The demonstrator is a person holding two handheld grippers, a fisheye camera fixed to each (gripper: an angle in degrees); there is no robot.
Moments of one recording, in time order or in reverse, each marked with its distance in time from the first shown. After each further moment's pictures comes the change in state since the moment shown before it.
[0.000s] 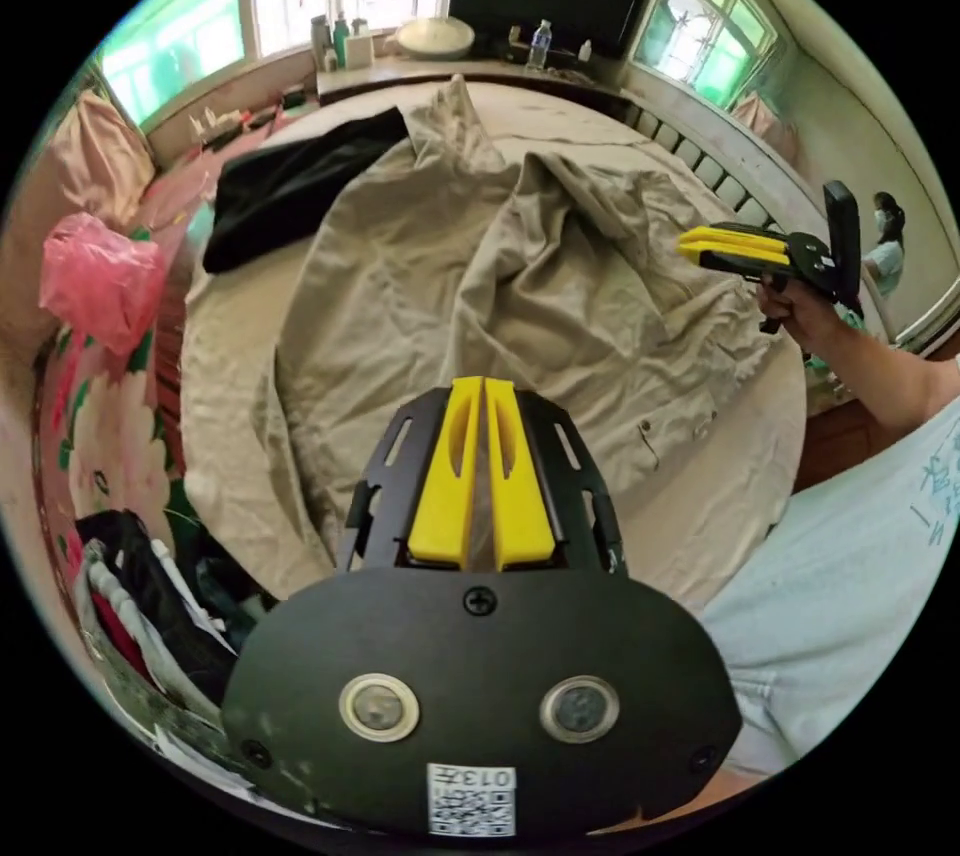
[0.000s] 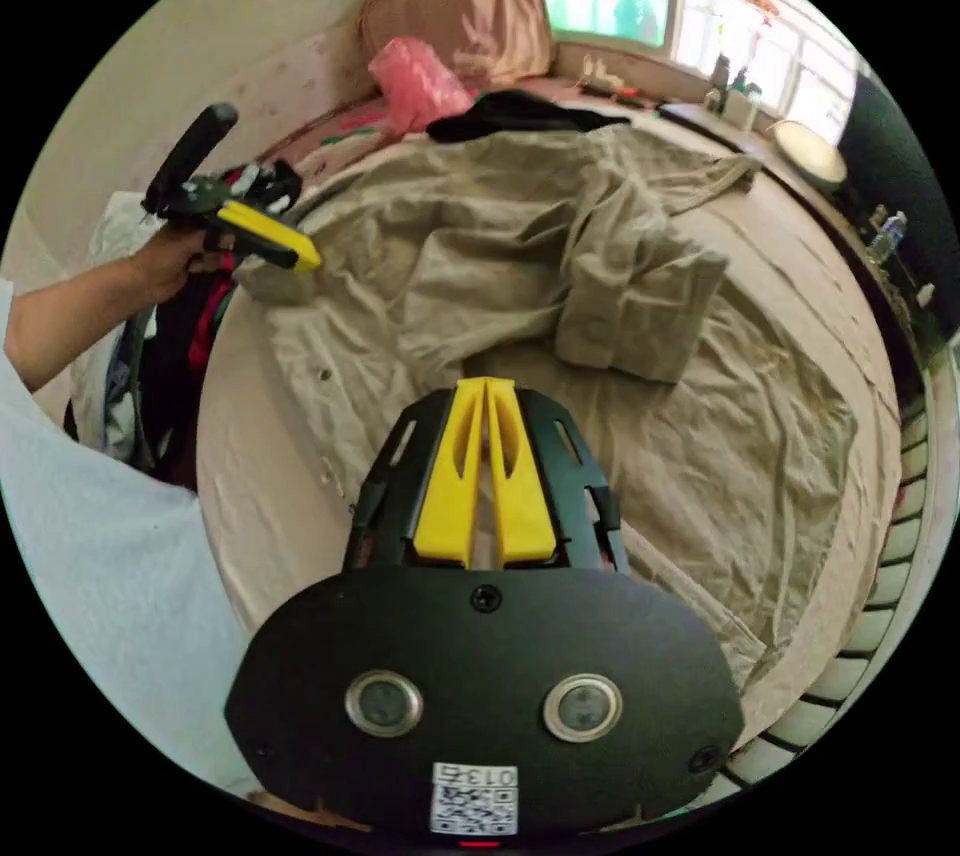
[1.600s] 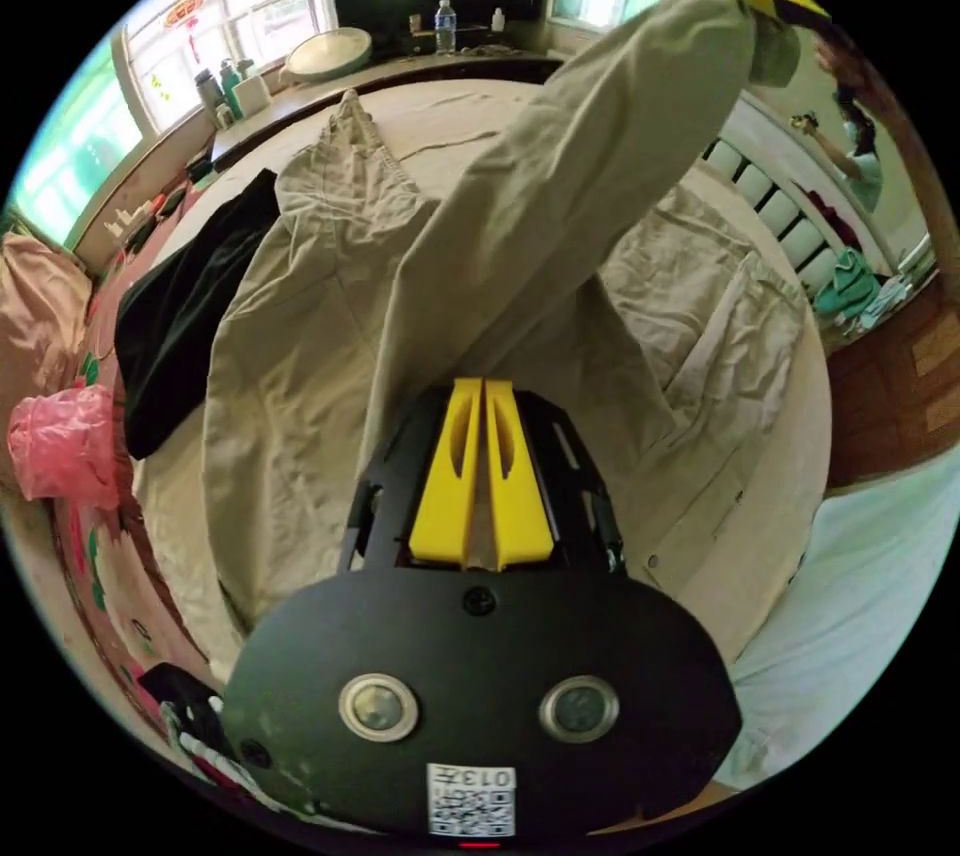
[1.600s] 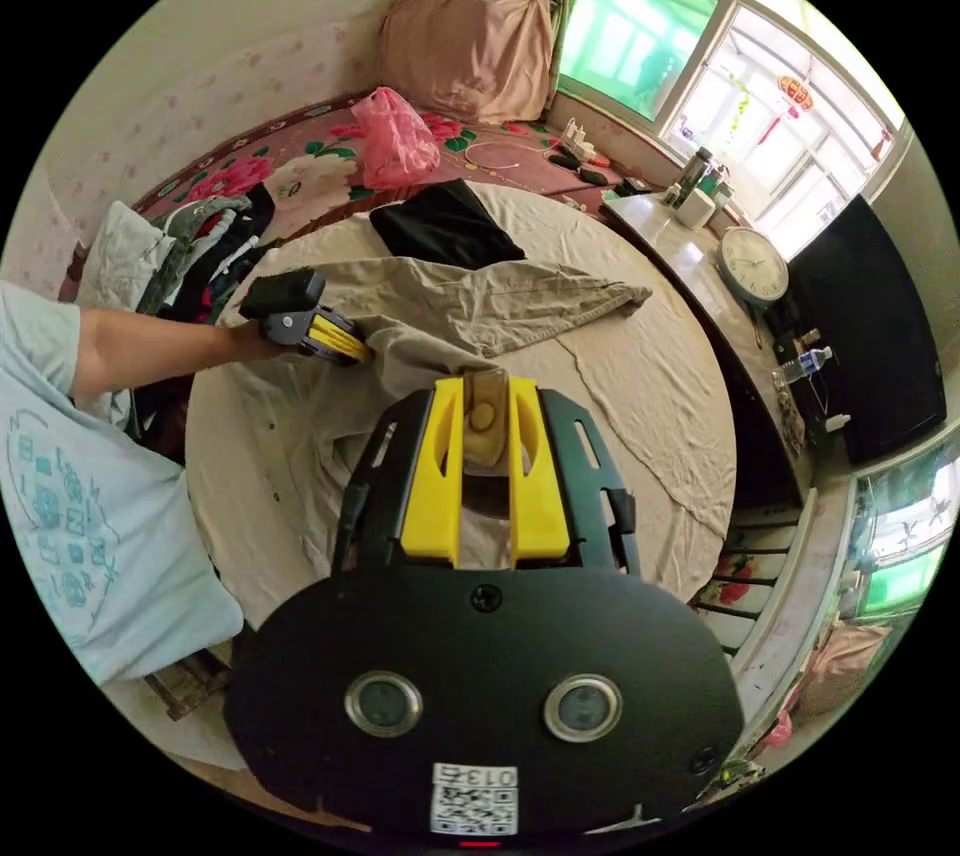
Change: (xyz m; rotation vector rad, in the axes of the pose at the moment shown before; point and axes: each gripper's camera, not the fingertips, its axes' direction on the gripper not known) left arm 0.101 -0.068 0.100 -0.044 -0.069 0.258; right arm 0.081 -0.126 -0.169 -0.080 0.046 -0.337
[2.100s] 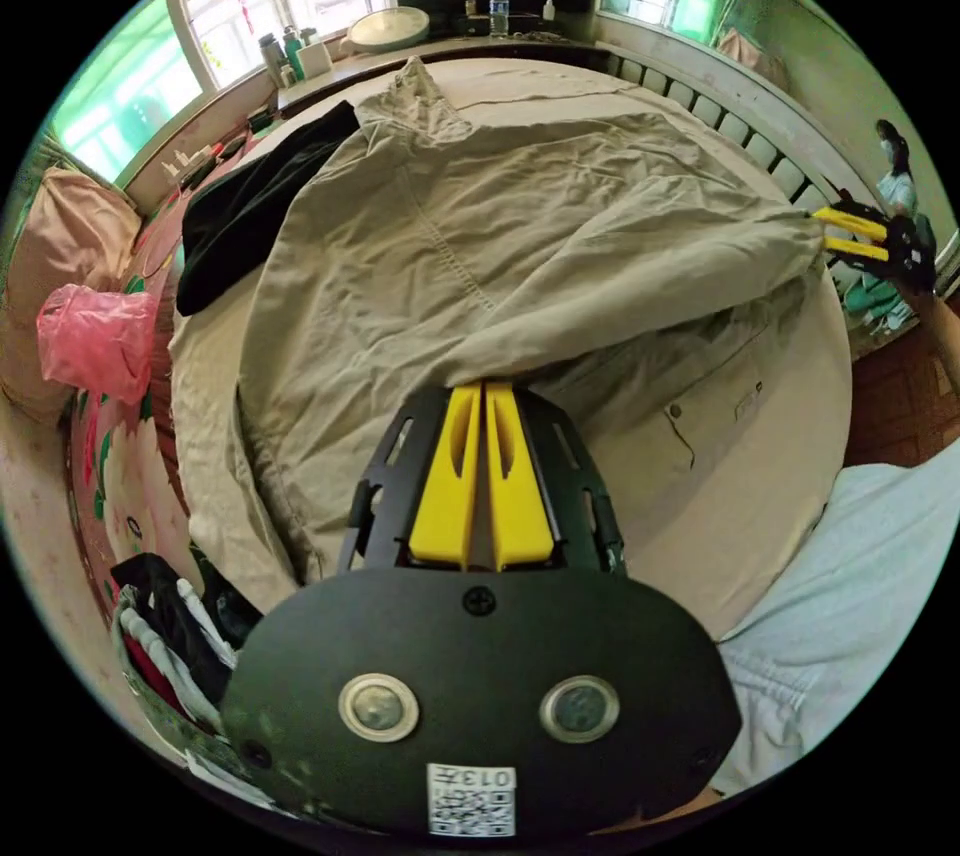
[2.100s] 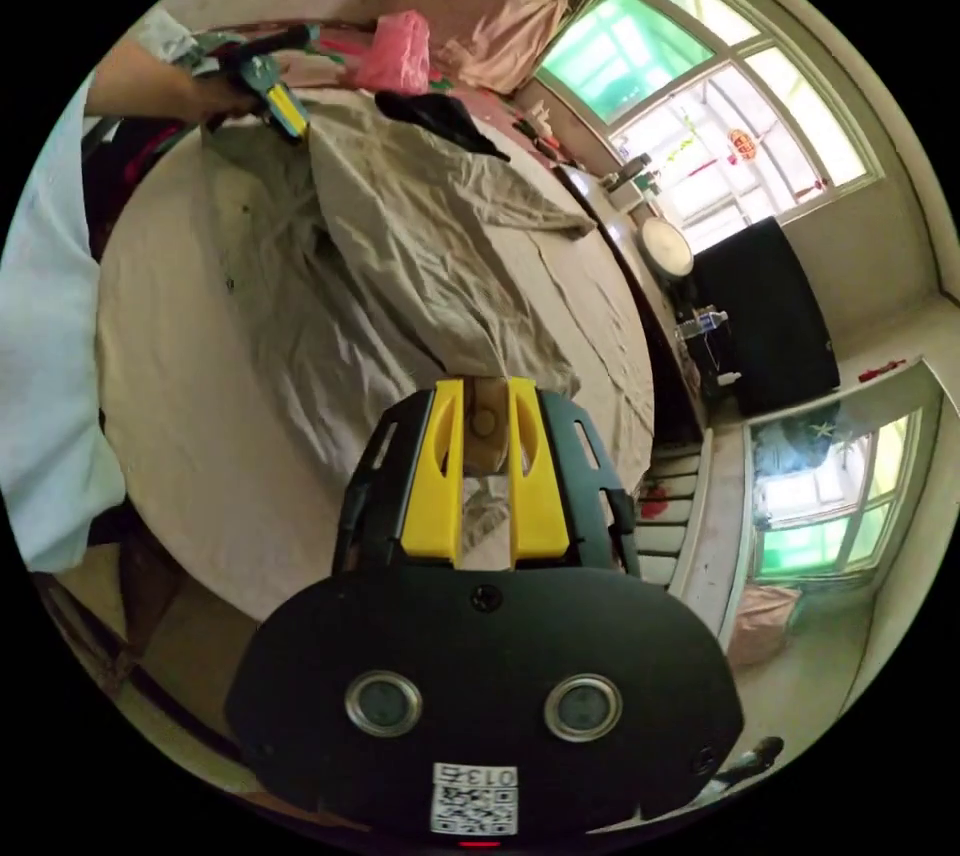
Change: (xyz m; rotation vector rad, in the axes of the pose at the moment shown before) left arm 0.025 0.107 -0.015 -0.002 -0.064 -0.110; right arm -0.137 0.215 0.055 -0.267 0.371 -0.064
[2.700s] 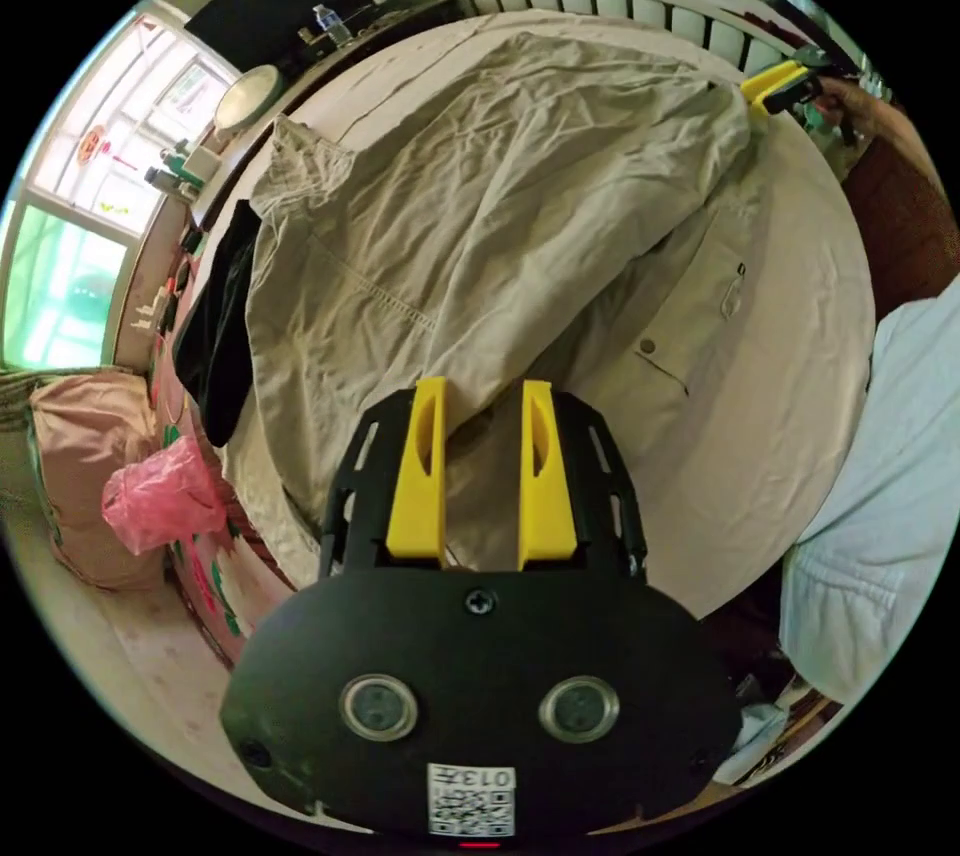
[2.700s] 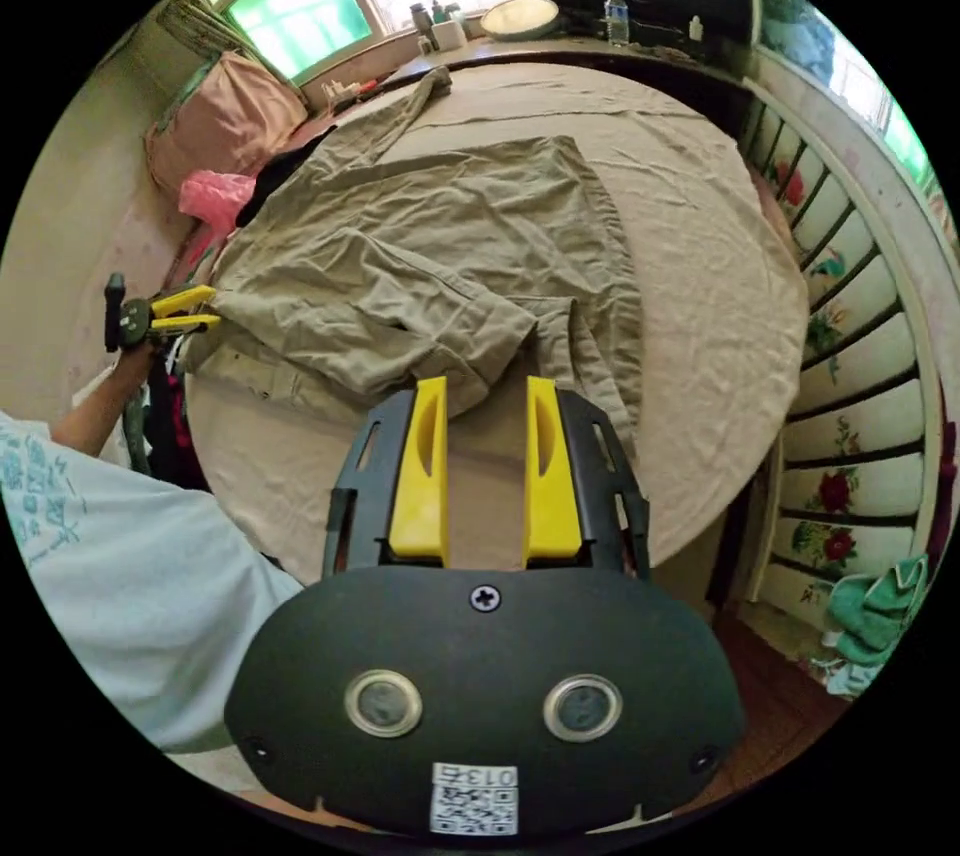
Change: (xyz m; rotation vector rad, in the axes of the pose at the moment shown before) left arm 0.084 -0.024 -0.002 -0.095 -0.125 0.415; right arm 0.089 0.084 0.060 -0.113 -0.650 0.765
